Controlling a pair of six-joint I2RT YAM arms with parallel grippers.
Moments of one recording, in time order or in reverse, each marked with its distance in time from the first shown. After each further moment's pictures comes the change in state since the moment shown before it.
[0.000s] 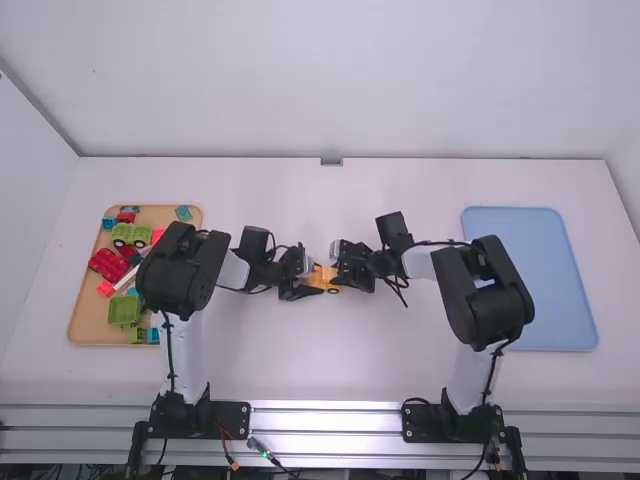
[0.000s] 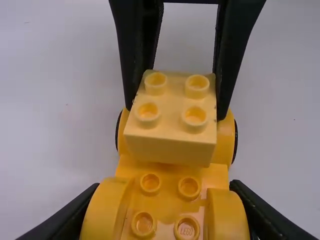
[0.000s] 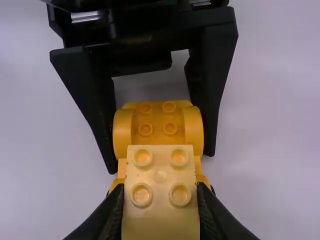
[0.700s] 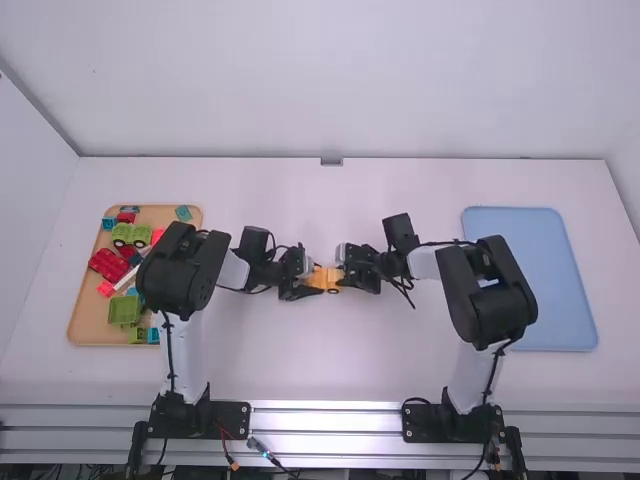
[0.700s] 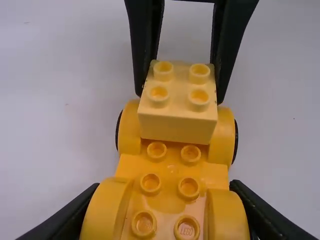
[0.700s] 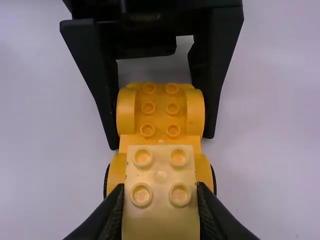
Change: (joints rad) left arm 0.000 0.000 -0.001 0.000 0.000 0.006; right arm -0.034 -0.001 -0.019 -0.012 -0.017 -0.110
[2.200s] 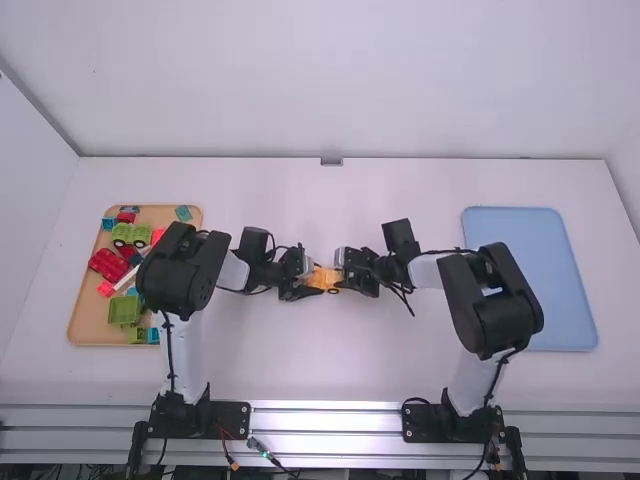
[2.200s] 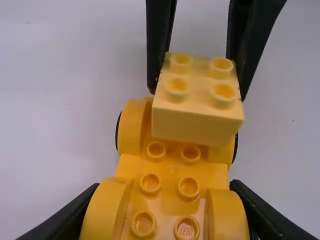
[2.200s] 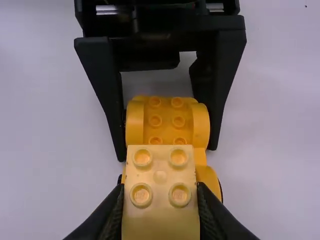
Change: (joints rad) left arm 0.000 0.000 -0.011 0.023 0.000 -0.019; right arm 0.016 -0.056 -0.080 0.116 0.012 0.054
